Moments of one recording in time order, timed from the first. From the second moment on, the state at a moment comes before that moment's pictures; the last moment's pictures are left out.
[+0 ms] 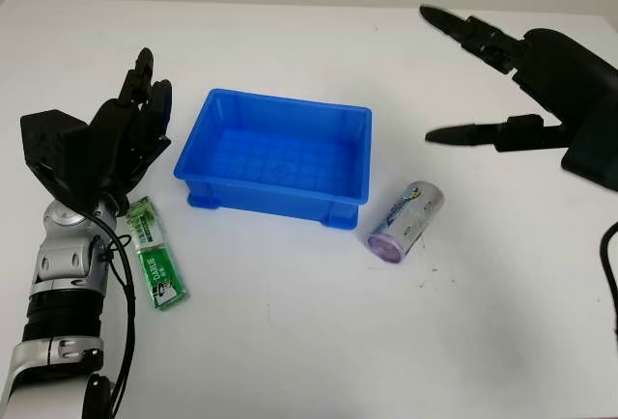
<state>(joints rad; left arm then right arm) -0.54 0.41 0.23 0.41 -0.16 0.05 -0.32 -0.44 -0.93 -0.09 -0.27 -0.21 0.03 0.68</state>
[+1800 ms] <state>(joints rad) -0.54 0.41 0.22 0.38 -0.17 0.07 -0.33 -0.32 -0.89 0.13 -0.06 -0.51 -0.55 0.53</state>
